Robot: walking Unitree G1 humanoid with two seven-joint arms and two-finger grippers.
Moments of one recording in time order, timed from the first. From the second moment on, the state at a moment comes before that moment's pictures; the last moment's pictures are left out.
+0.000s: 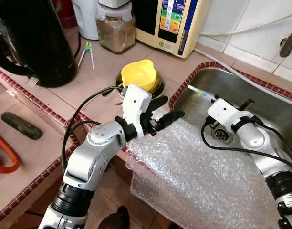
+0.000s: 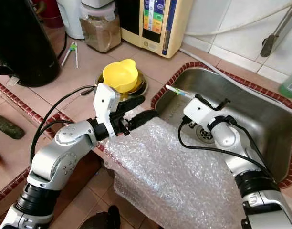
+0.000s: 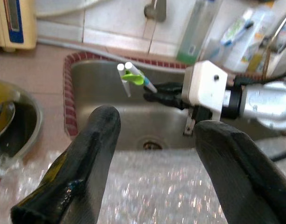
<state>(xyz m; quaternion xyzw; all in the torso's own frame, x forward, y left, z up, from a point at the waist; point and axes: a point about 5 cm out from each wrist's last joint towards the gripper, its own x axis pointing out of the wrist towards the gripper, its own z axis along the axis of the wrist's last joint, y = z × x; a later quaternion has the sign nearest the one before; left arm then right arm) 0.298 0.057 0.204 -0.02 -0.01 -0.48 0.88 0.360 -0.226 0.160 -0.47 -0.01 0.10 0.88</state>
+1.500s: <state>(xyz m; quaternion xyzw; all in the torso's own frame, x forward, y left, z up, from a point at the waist) 0.311 0.060 0.207 -0.02 -0.04 -0.35 0.93 0.349 -0.230 0.210 -0.15 -0.10 0.02 0.98</state>
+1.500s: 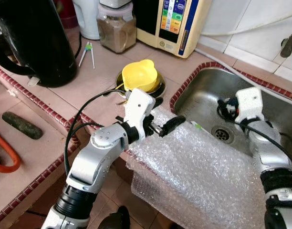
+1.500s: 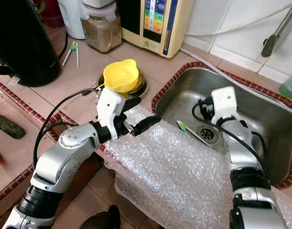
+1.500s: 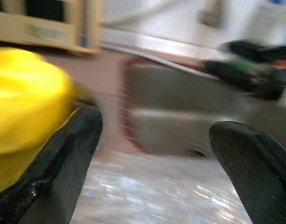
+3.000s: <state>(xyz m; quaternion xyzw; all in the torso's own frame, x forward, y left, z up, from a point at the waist) 0.308 0.109 0.216 0.00 -0.09 -0.11 0.99 0.272 -0.189 0.205 0.03 -0.05 -0.03 1.00</state>
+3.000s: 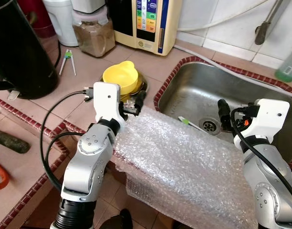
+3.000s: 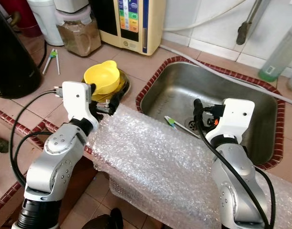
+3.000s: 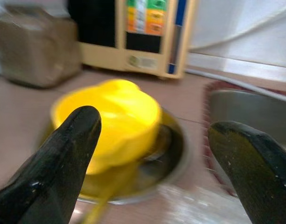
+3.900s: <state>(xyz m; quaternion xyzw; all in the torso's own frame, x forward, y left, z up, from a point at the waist) 0.357 0.155 0.218 -0.03 -0.03 0.05 1.00 0.271 -0.150 0.238 0.03 -0.12 0.08 0.99</state>
